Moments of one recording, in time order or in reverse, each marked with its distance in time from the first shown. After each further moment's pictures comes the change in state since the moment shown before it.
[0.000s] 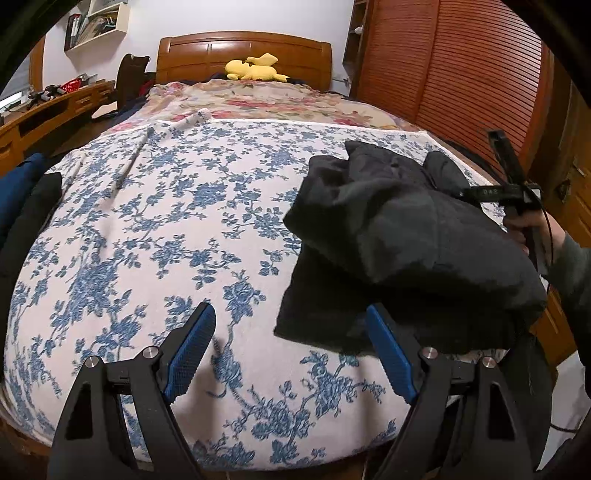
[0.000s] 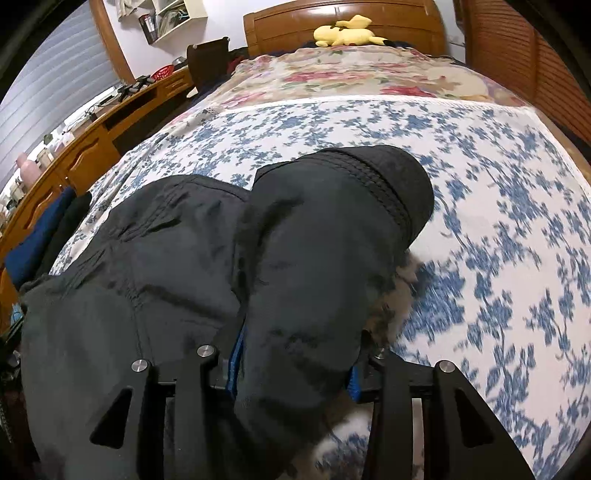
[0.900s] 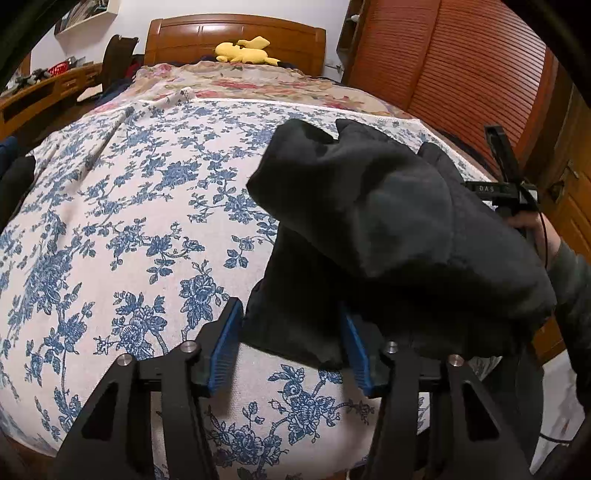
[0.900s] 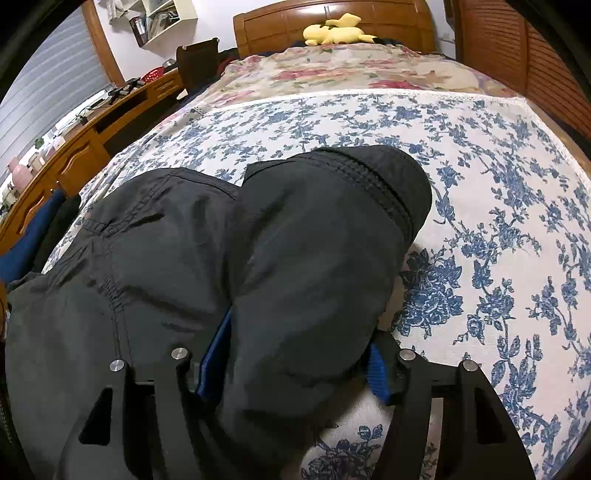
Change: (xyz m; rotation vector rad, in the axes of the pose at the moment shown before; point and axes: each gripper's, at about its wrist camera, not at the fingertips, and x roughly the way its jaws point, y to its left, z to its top) left arm 0.029 -0.013 -0.001 -0.013 0.058 -0.056; right arm -0.002 0.004 -0.008 0.026 0.002 -0.025
